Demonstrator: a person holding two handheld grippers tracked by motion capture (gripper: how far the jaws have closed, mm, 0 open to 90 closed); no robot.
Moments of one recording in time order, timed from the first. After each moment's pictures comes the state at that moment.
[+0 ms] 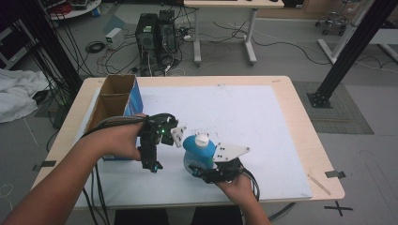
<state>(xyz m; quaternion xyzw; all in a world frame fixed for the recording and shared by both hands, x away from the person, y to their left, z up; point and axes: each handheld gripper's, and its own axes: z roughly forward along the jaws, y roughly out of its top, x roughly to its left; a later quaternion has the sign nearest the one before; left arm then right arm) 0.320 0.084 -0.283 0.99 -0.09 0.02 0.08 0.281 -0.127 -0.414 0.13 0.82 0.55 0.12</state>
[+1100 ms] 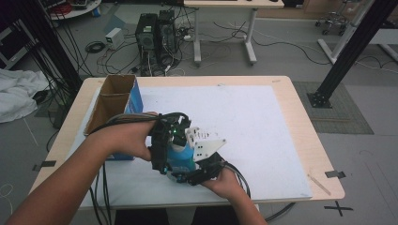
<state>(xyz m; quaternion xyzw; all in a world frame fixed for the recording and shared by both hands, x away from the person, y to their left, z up) 0.311 0.056 -0.270 0.99 -0.10 0.01 0.07 0.296 -0.081 -0.415 0.04 0.84 0.54 0.03</state>
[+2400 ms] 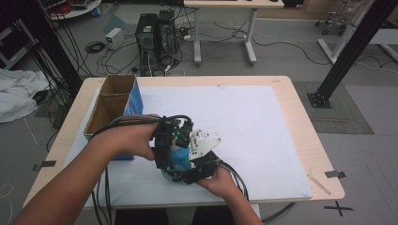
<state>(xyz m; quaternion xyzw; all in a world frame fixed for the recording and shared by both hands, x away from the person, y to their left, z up) 0.311 0.050 -0.276 0.99 -0.10 0.02 0.04 0.300 -0.070 -0.417 0.05 0.84 0.55 0.02</state>
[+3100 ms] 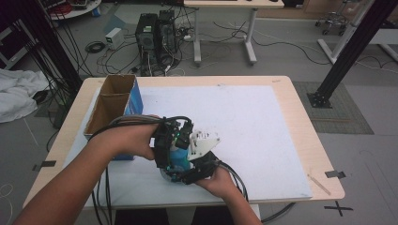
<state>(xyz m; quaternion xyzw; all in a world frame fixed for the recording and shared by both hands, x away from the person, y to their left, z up) 0.308 0.049 -0.274 0.99 -0.11 0.02 0.04 0.299 -0.067 -0.417 0.05 0.84 0.55 0.02</state>
